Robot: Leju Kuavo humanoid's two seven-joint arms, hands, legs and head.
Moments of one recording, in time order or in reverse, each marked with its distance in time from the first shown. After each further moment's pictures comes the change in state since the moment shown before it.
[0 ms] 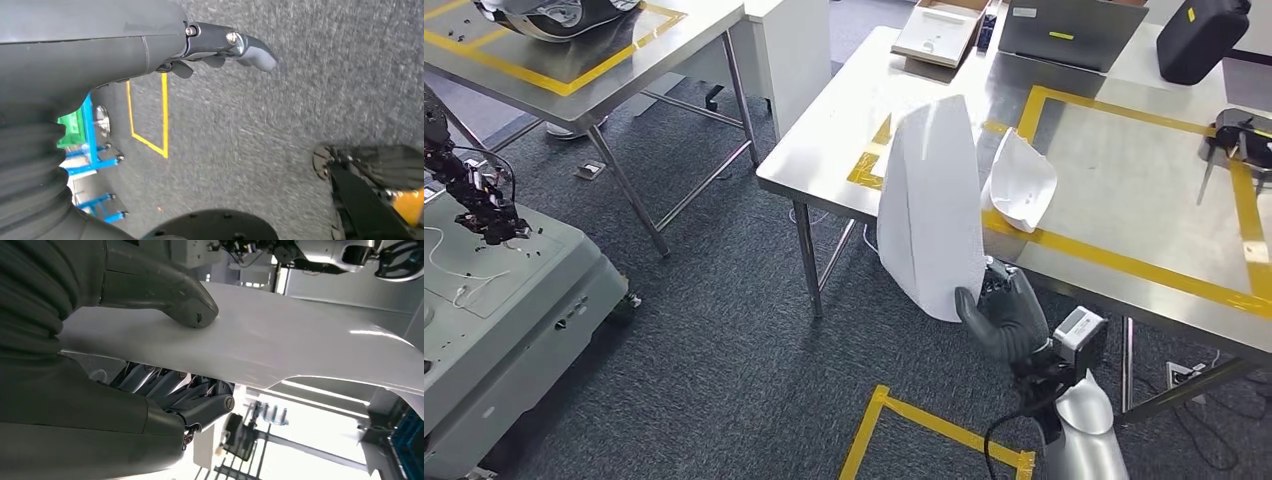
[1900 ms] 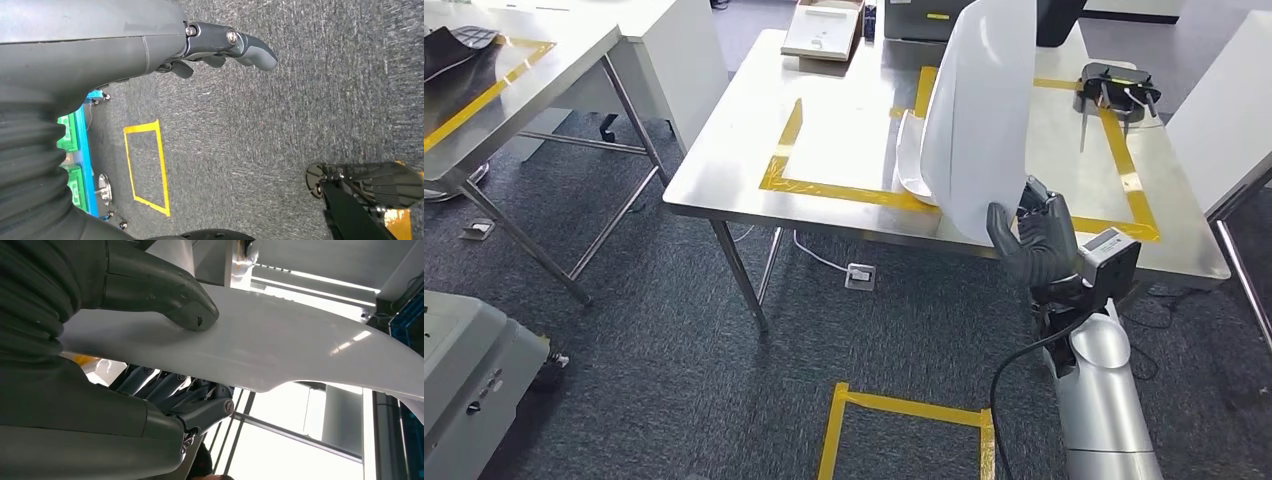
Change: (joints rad) left arm 0.003 0.007 -0.005 0.002 -0.024 0.020 -0.030; right arm -0.212 -0.028 0.002 0.107 -0.012 -0.187 0.032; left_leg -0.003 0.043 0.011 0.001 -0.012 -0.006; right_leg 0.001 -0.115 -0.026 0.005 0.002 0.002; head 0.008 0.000
